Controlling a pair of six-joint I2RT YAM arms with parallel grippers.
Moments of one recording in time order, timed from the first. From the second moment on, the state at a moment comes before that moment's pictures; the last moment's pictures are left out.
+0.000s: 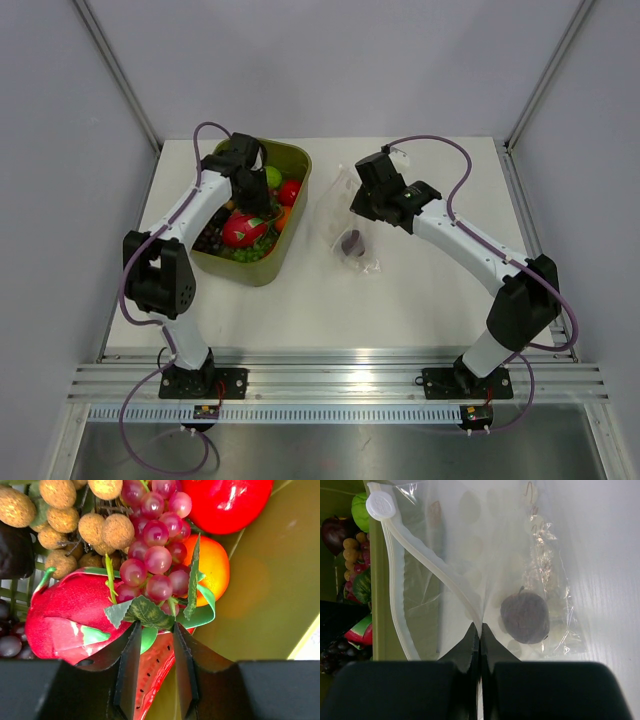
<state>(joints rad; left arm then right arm) -0.28 1.80 1.59 -0.87 0.01 -0.40 0.64 1.62 1.45 -0.60 0.29 0.88</state>
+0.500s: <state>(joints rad) -0.30 1.80 1.57 -0.85 0.03 -0.43 0.64 1.62 1.45 -0.59 0.28 0.88</state>
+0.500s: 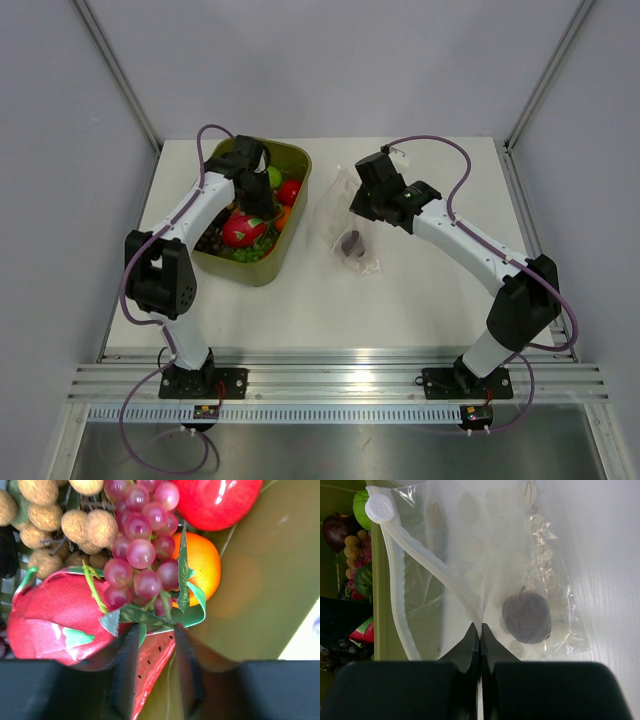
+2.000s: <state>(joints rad) -0.25 1.57 1.81 -0.89 0.20 -0.38 0.64 1.62 1.44 -0.56 0.25 0.87</state>
